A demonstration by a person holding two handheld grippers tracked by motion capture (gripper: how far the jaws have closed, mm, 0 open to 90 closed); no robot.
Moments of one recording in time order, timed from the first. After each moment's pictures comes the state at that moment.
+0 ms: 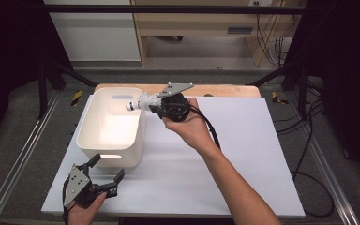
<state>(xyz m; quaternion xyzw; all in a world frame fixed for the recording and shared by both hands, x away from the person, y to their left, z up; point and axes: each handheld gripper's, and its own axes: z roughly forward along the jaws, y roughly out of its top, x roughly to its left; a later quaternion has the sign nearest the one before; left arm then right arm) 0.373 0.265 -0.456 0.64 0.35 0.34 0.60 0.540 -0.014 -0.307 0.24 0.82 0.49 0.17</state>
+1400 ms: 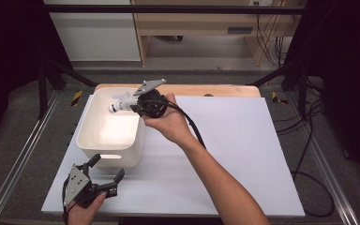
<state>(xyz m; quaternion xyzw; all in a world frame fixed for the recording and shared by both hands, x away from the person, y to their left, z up) 0.373 0.265 -0.456 0.63 0.35 0.34 0.60 0.556 0.043 -0.309 0.21 0.84 0.47 0.16</state>
